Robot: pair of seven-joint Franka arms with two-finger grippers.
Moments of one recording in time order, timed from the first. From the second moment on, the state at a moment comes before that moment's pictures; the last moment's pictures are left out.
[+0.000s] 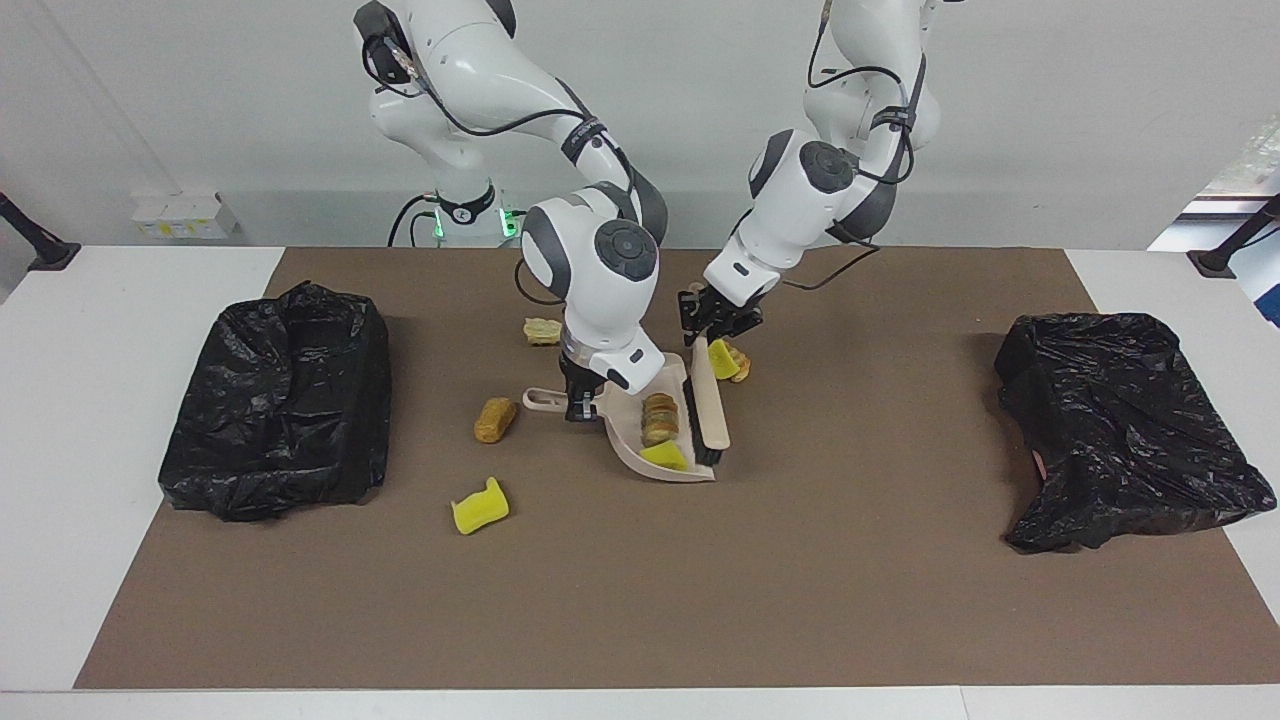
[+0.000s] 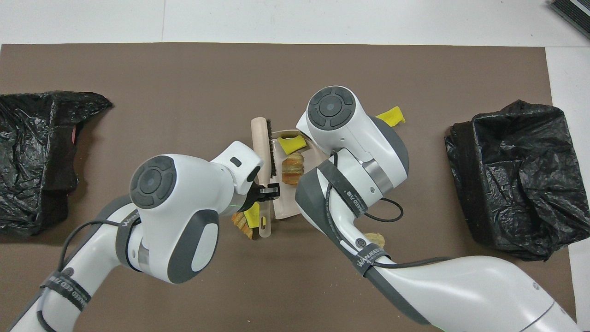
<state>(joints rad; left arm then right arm) -0.57 0.05 0.00 -2.07 -0.41 2.26 -0.41 0.34 0.47 0.18 -1.52 -0.29 1.82 -1.12</state>
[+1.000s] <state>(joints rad) -0.71 -0.13 -0.02 -2.33 -0.24 2.02 -1.27 0.33 0.44 0.17 -1.61 -0.29 1.93 -1.24</state>
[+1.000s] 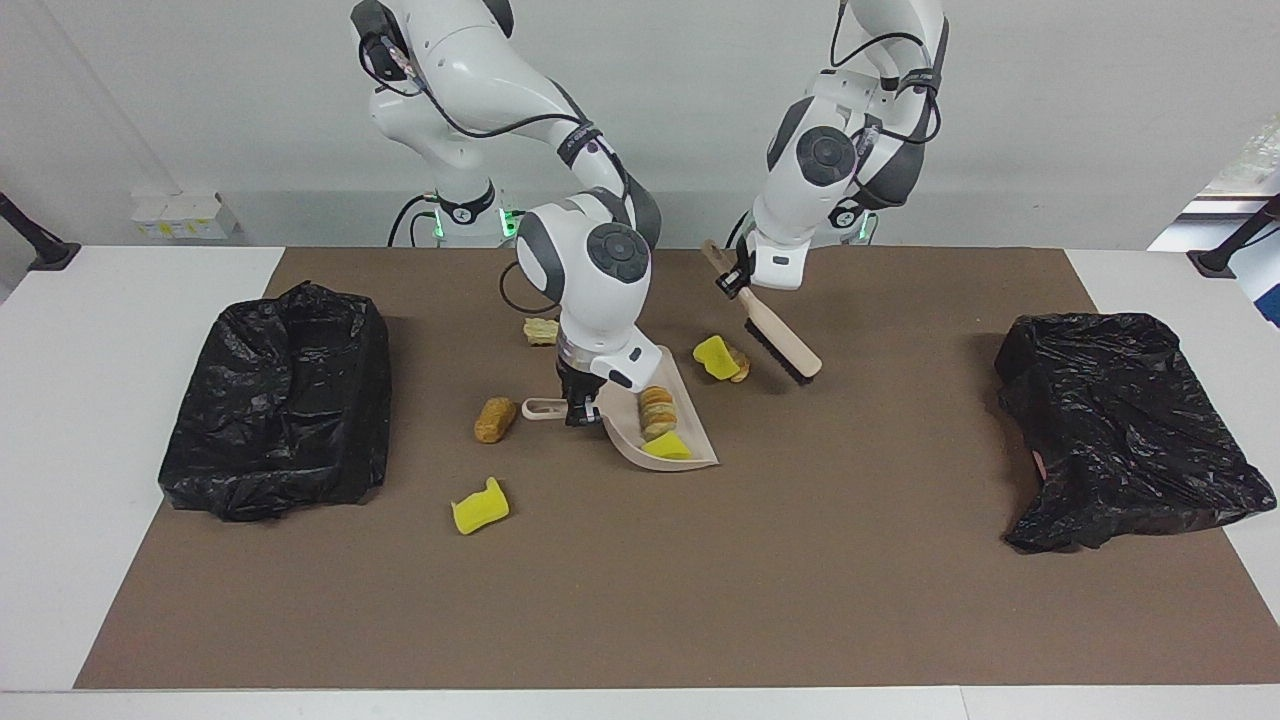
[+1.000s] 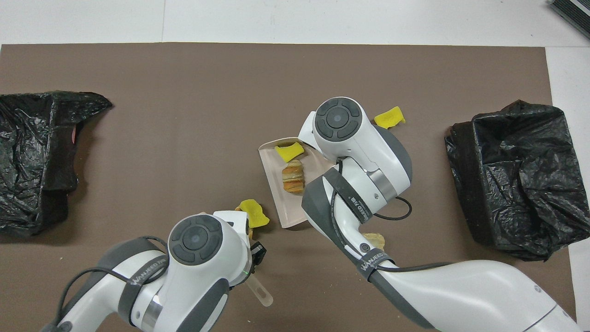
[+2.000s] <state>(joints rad) -0.78 -0.03 -0.01 -2.33 -0.29 2.36 -0.55 0.32 0.42 0.18 -1.62 -0.29 1.93 -1.24</state>
